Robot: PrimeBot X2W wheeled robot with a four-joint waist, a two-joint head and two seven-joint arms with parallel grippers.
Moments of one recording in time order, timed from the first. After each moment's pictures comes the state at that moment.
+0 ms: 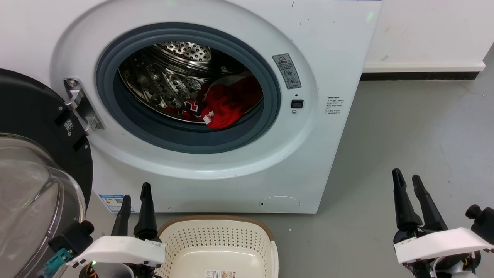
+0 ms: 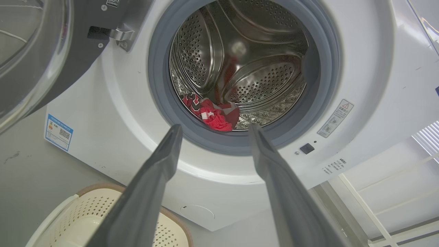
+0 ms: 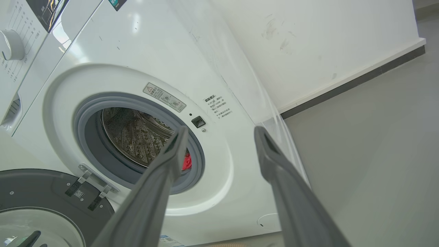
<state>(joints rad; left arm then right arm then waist) 0.00 0.05 0.00 0.05 -0.75 0.03 -0.09 0.00 -0.05 -0.01 0.04 0.66 0.13 -0.09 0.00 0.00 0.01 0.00</state>
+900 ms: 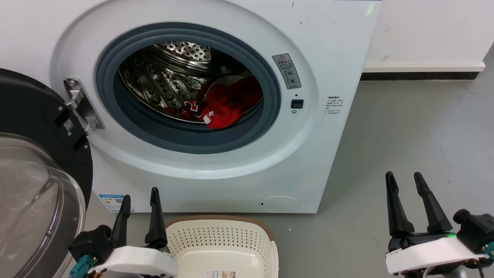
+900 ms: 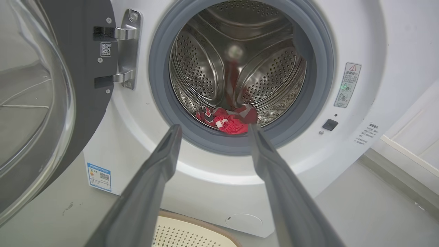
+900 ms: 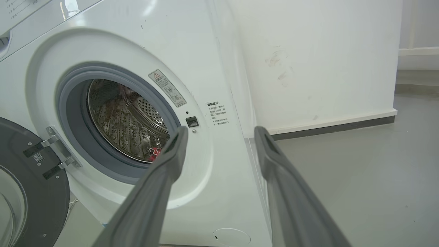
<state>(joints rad) 0.04 0.05 -0.05 0.02 -0.41 0.05 -0.17 0.04 -0.05 0.01 -0.03 0.33 0.13 -0.17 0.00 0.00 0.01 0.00</state>
